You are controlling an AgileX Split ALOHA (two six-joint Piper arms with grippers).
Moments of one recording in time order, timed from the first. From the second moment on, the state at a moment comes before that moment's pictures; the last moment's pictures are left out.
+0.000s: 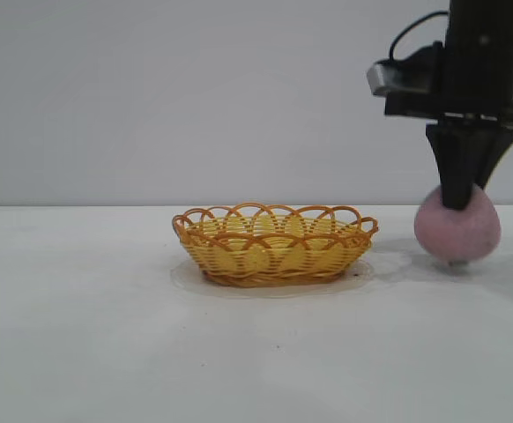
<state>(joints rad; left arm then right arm) 0.05 -0.02 -0.49 -0.08 1.12 0.13 0.27 2.04 -1.59 0.11 1.16 -0.22</state>
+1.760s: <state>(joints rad) 0.05 -0.02 -0.49 -0.08 1.12 0.13 0.56 2.19 -1.76 0.18 1.14 -0.27</state>
